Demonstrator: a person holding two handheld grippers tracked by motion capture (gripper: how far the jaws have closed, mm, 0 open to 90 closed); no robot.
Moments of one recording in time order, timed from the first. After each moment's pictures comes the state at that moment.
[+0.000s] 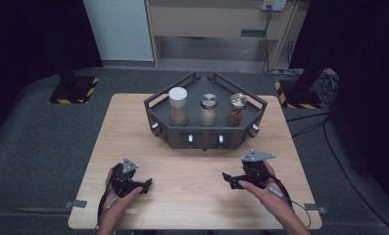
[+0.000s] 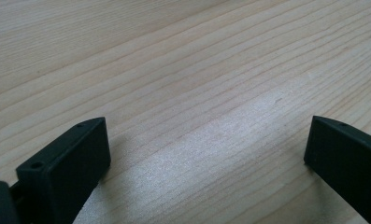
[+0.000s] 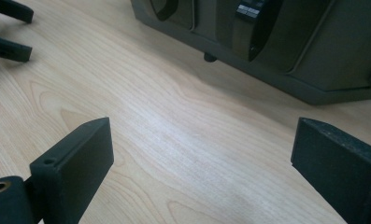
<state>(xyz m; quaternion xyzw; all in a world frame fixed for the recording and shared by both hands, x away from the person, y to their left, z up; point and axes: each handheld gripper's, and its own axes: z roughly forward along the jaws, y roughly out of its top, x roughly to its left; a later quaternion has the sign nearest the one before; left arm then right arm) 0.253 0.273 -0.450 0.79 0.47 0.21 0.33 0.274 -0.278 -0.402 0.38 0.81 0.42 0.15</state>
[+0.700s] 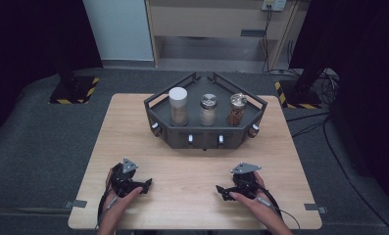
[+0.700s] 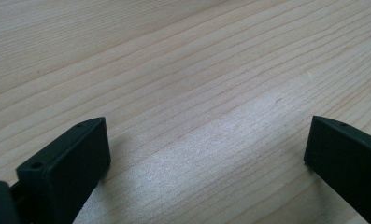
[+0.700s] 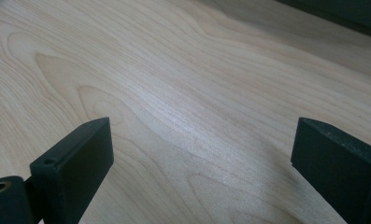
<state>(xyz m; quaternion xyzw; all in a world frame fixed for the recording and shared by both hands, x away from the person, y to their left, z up) 0.253 0.273 -0.450 0.79 0.47 0.21 0.33 0.274 -0.257 -0.447 0.38 0.83 0.38 0.13</state>
